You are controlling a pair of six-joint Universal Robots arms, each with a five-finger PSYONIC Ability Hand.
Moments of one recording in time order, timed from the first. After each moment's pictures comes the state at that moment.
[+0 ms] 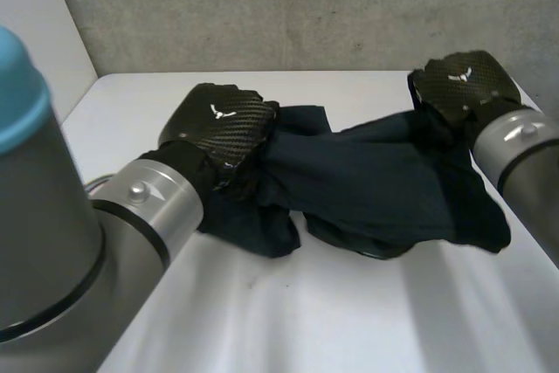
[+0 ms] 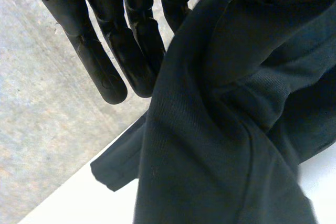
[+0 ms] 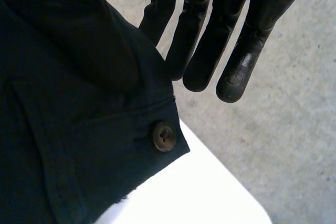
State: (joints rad) left arm 3.93 -1.73 -1.38 2.96 -1.71 3.45; right arm 1.99 -1.41 1.43 0.09 1.56 2.67; left_hand 1.09 1.20 1.19 1.19 0.98; right_hand 0.93 1.17 1.18 1.19 0.95
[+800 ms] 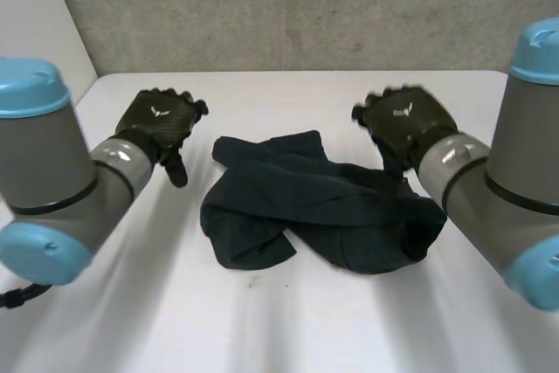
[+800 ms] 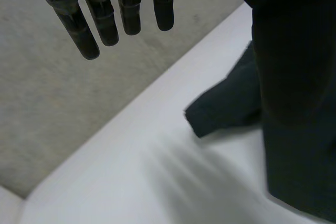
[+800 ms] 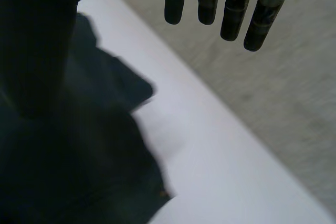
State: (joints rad) left arm 4.32 -1.92 -1.46 3.16 -1.51 3.53; right arm 2.10 -1.27 1.34 0.23 1.57 2.72; left_hand 0.27 0.27 0.26 0.26 0.10; right_hand 0.20 0.22 0.21 0.23 0.06
